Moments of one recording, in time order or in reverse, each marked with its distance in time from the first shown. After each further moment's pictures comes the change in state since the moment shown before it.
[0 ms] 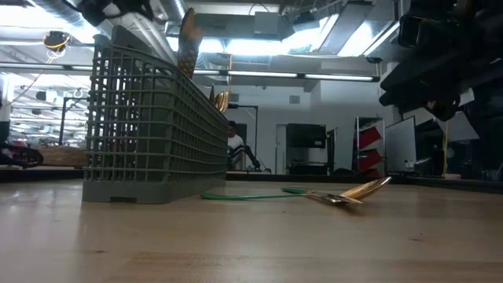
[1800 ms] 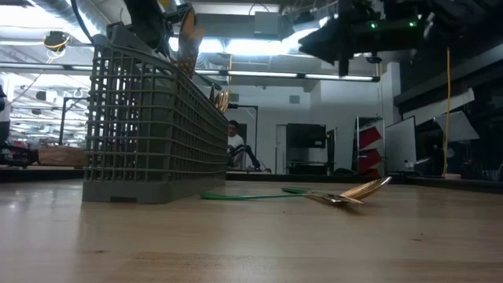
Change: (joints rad) left arm 0.367 0.050 -0.051 0.428 0.262 0.710; right arm -0.864 0.015 0.128 0.542 -0.552 -0.651
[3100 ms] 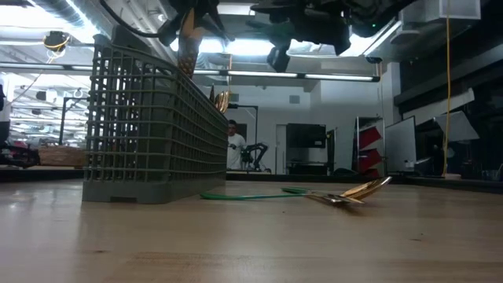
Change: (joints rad) left arm -0.213 0.113 0.000 0.520 0.291 0.137; right arm -0.036 0.439 0.555 -0.333 -0.815 0.374
